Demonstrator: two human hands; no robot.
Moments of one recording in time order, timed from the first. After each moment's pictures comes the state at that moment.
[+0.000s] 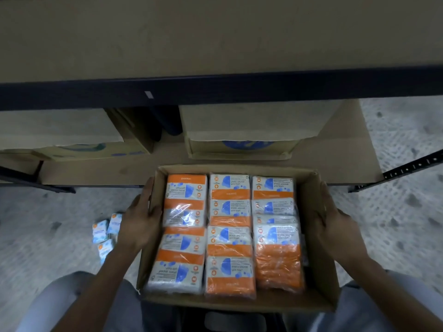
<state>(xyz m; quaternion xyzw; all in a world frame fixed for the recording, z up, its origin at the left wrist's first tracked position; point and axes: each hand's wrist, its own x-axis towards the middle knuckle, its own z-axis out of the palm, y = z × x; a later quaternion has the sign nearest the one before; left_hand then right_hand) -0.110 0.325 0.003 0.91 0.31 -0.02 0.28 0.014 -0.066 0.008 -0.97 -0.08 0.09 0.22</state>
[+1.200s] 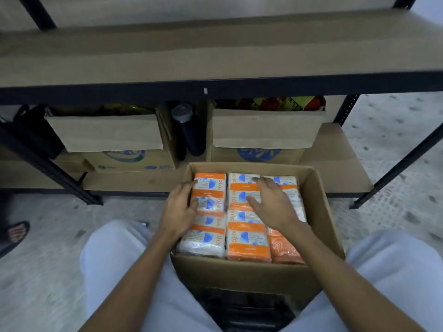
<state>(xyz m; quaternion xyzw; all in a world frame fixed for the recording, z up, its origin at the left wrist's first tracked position) -0.163 0.286 0.029 0.93 0.16 0.13 0.32 -0.063 0.061 0.053 -0.94 -0.24 0.08 0.23</state>
